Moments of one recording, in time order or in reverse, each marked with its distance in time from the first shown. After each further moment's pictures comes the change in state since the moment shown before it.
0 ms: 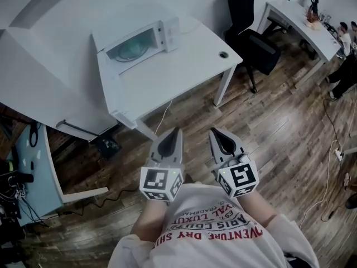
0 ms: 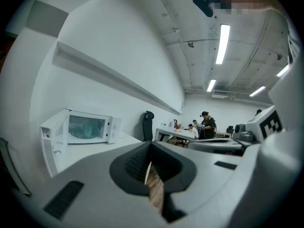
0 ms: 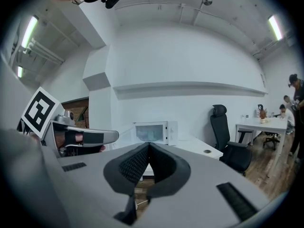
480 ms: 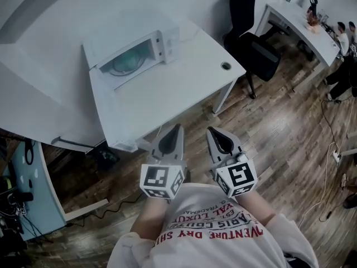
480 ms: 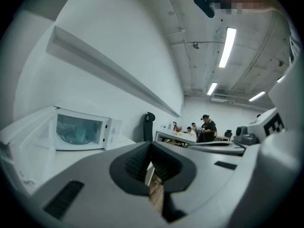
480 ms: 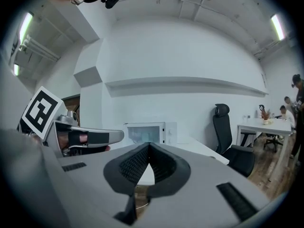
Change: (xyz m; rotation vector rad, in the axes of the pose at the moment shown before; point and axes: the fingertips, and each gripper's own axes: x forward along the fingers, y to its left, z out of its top) left arm 0.096 0.065 0.023 -0.027 -0.012 -0.041; right arm 0.107 -0.033 0.017 -0.005 0.013 -0.018
